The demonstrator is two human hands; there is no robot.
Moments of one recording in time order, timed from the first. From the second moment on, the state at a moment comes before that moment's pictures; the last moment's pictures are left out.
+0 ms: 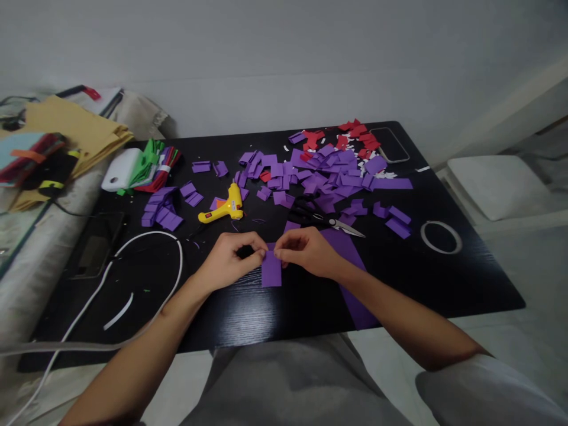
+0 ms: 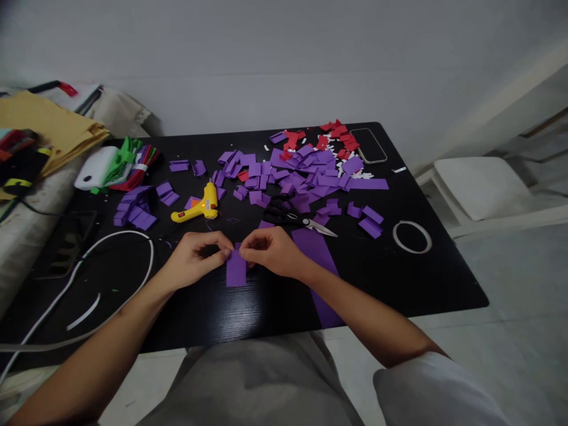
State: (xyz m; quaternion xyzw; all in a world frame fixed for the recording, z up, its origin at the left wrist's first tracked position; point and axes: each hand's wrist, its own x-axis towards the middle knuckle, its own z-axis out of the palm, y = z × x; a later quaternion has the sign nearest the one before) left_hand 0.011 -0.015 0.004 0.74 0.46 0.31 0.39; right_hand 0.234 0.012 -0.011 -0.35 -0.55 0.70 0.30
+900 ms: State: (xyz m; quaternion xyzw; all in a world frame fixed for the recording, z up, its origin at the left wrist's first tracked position) left_hand 0.003 -0.008 0.001 0.73 0.46 0.34 0.36; right_hand 0.239 0.023 -0.018 -0.36 -0.55 0.70 0.29
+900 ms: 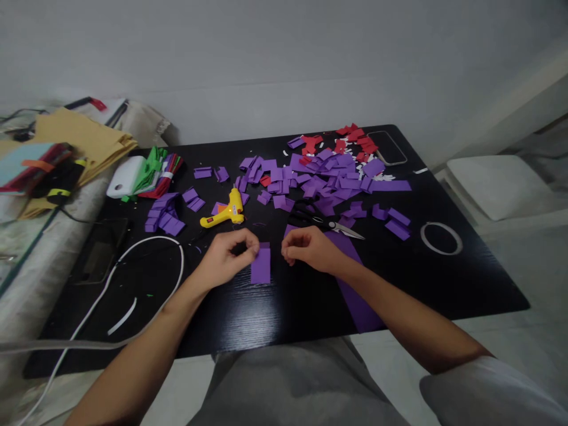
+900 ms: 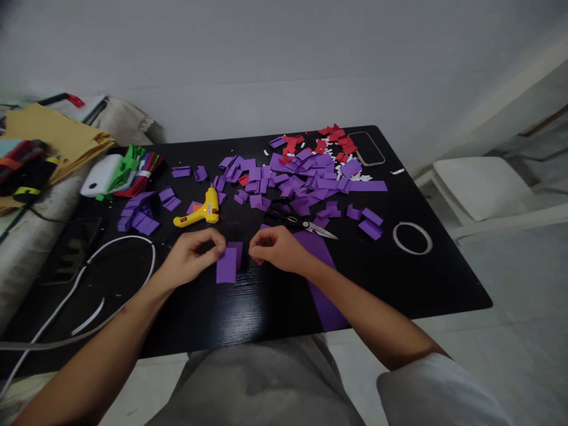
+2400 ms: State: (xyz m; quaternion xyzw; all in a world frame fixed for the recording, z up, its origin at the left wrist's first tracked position) left_hand 0.011 -0.013 -0.003 0.78 0.41 0.36 0.31; right_hand 0.232 0.017 -0.017 -0.40 -0.39 0.76 0.33
